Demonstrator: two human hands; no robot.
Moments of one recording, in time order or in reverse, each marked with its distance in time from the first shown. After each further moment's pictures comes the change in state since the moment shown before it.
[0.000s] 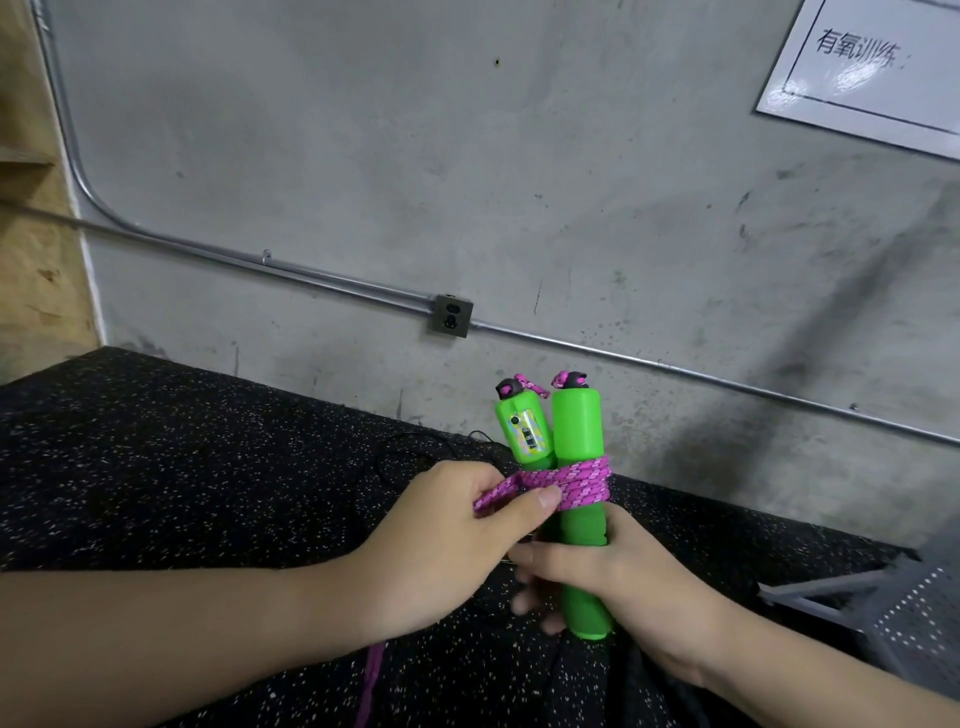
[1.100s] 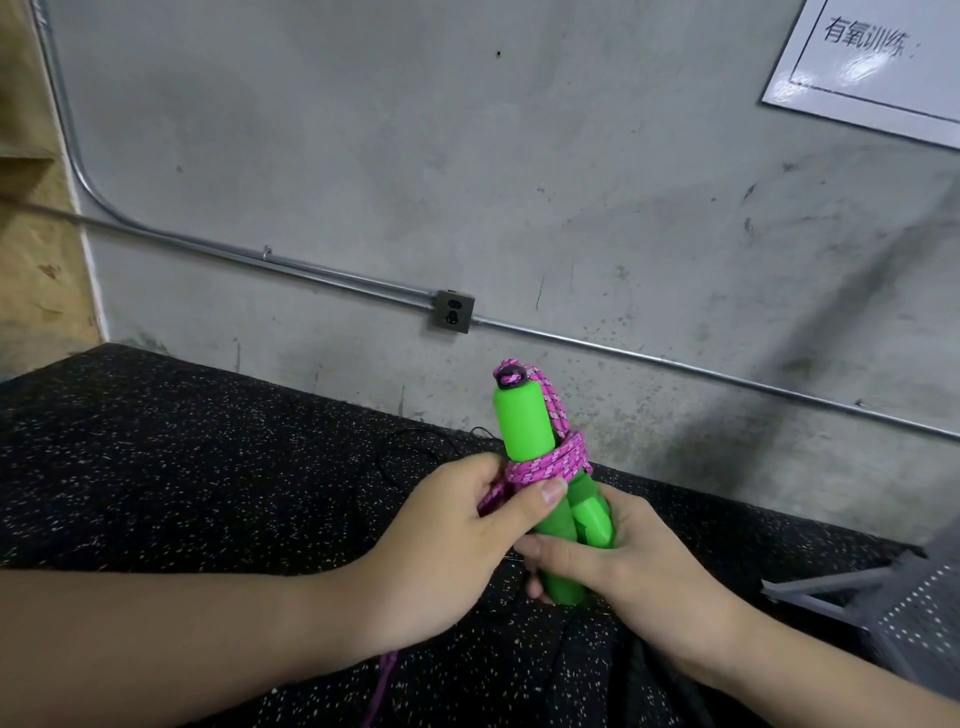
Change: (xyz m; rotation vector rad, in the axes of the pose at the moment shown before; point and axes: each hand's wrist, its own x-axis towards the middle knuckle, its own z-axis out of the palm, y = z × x) left_hand 0.000 -0.008 0.009 -0.233 -0.025 0.045; right_hand 0.003 0.007 -0.009 0.024 0.009 -0.154
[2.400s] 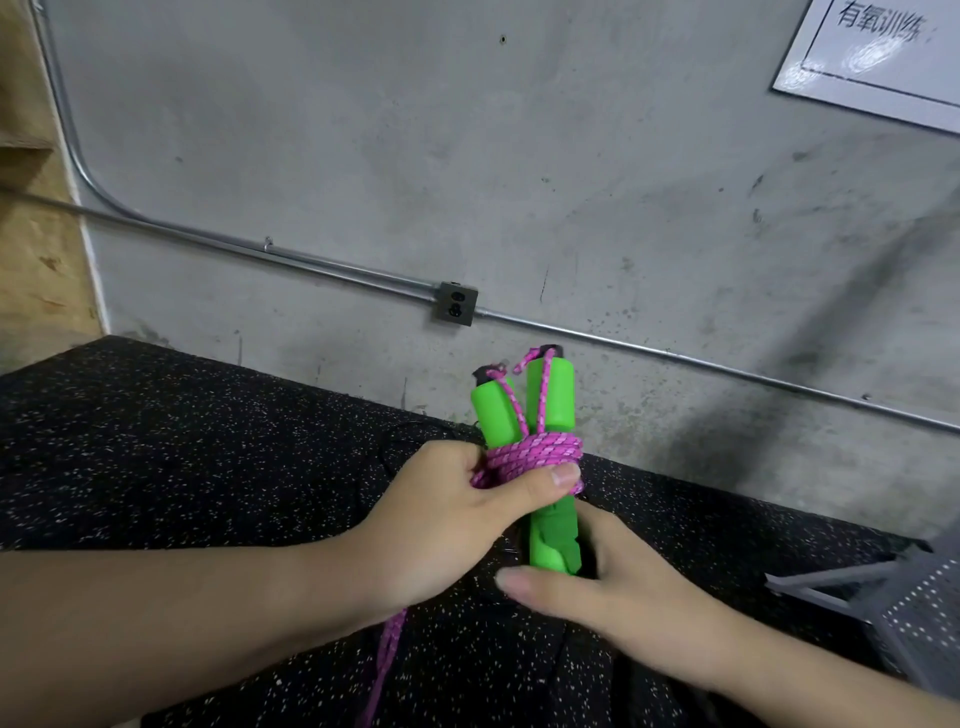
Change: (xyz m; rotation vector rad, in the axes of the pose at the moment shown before) left_hand 0.001 0.018 -0.010 0.009 0.028 -0.111; right_hand -0.003 -0.001 0.012 -0.375 -0.106 -0.013
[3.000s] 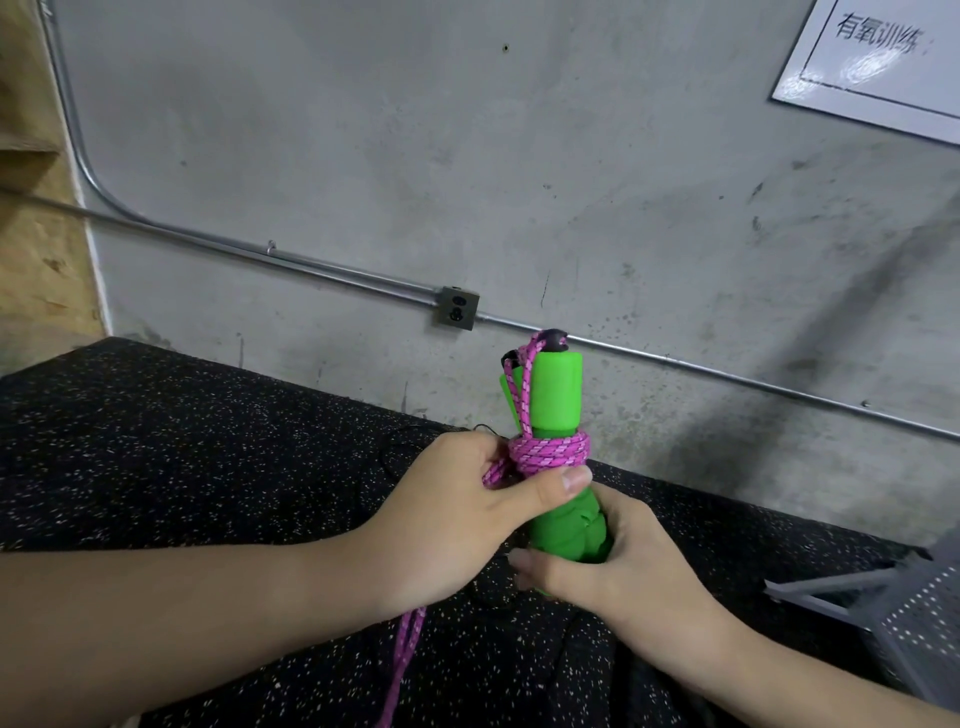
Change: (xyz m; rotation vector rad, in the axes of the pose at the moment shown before) left_hand 0.006 0.001 0.000 0.029 -0.051 0.108; right_hand 0.004 0.010 0.001 0.163 0.231 -0.060
